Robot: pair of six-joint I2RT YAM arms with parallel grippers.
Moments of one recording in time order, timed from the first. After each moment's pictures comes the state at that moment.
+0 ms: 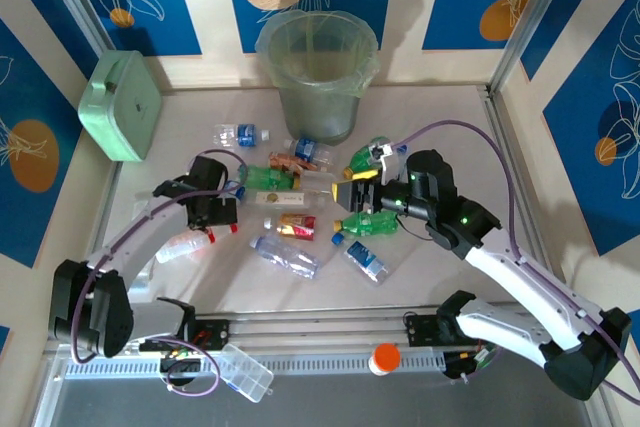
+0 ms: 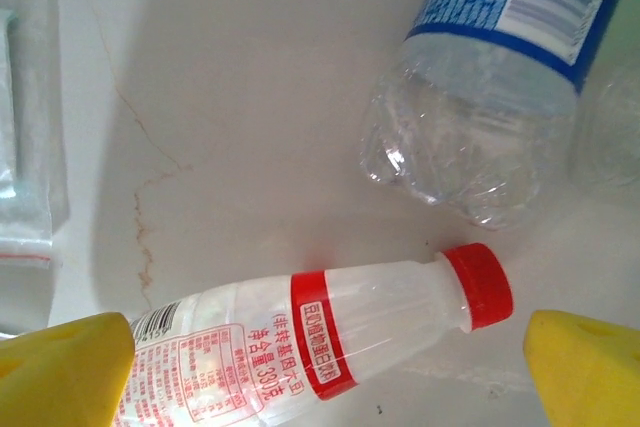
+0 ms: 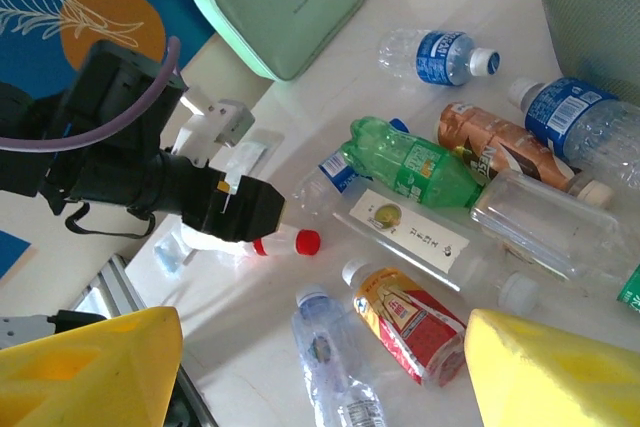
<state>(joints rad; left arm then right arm) -0.31 1.26 0.86 -0.84 -0.28 -0.43 0.64 0.92 0.90 -0.34 -0.32 0.45</state>
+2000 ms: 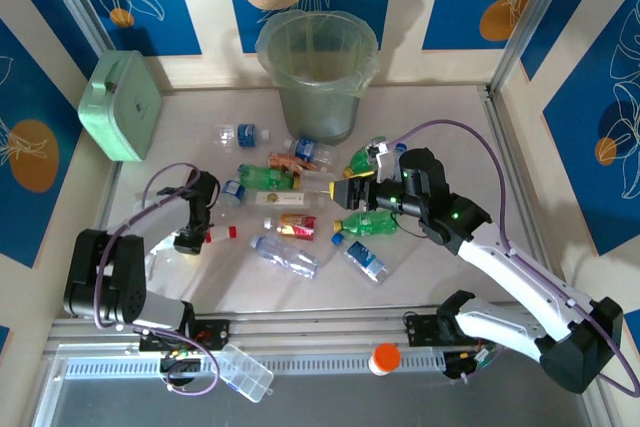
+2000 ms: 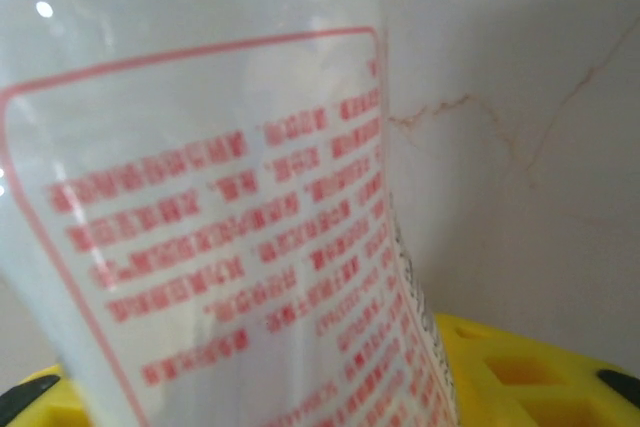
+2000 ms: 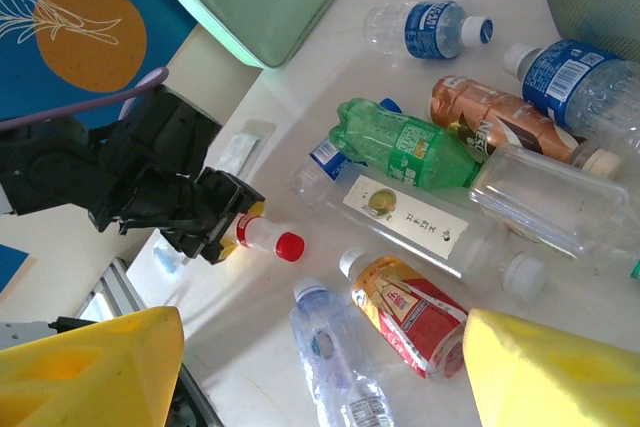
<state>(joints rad) -0.17 1.41 0.73 -0.77 -0.31 -1.60 0.65 0.99 0.88 -0.31 -0.32 0.51</state>
